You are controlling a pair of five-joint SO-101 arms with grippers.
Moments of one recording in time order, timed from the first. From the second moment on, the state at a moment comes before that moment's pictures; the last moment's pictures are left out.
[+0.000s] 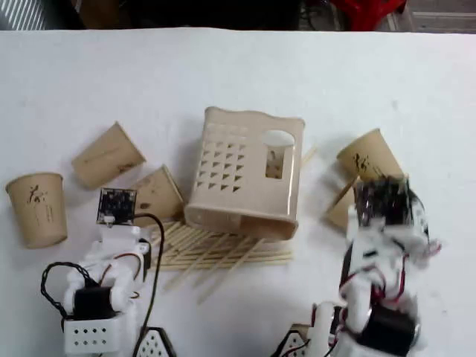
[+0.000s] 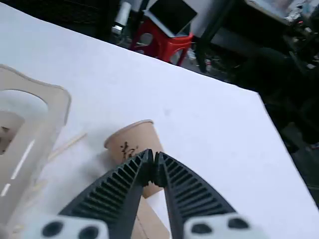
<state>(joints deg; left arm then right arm) -10.0 -103.4 97.1 73.1 -5.8 14.5 -85.9 52.7 61.9 28.8</state>
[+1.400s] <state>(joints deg) -10.0 -103.4 97.1 73.1 -5.8 -11.1 17.3 1.5 56.3 21.5</state>
